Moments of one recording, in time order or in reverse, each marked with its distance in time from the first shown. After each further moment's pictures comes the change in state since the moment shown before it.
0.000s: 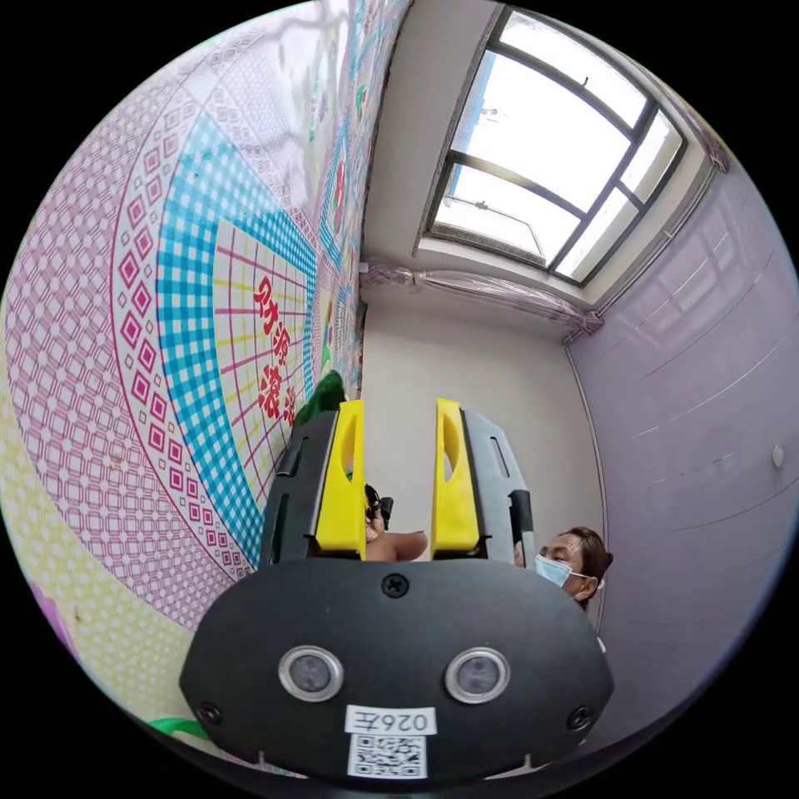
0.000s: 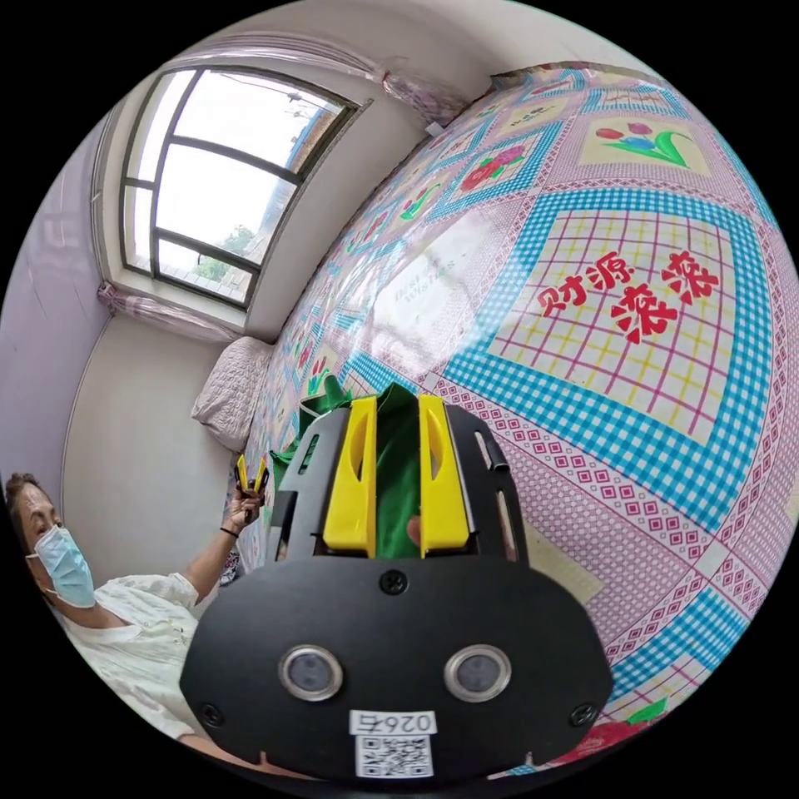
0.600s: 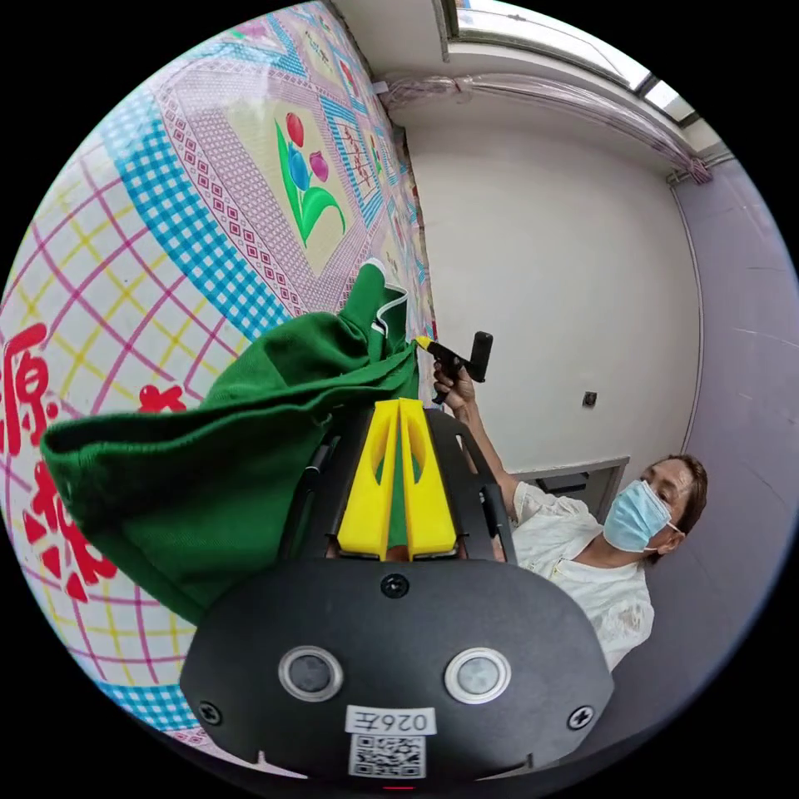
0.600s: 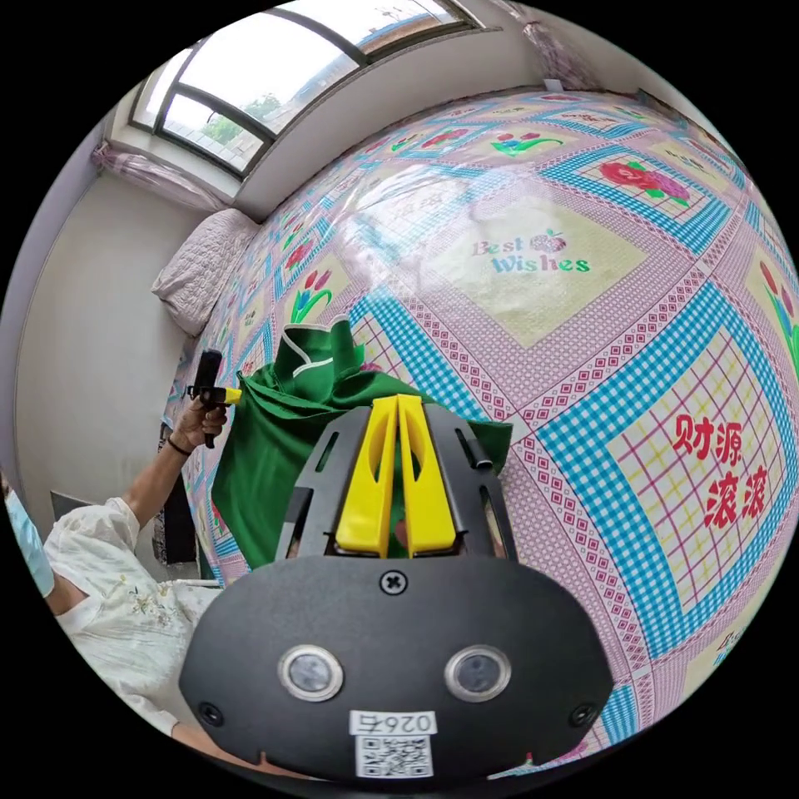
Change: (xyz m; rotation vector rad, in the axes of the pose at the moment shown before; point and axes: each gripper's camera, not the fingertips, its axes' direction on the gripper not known) left arm -0.026 -0.037 0.246 -0.664 -0.334 0.107; right arm -0.041 -0.039 0.138 -0.316 0.173 -0.303
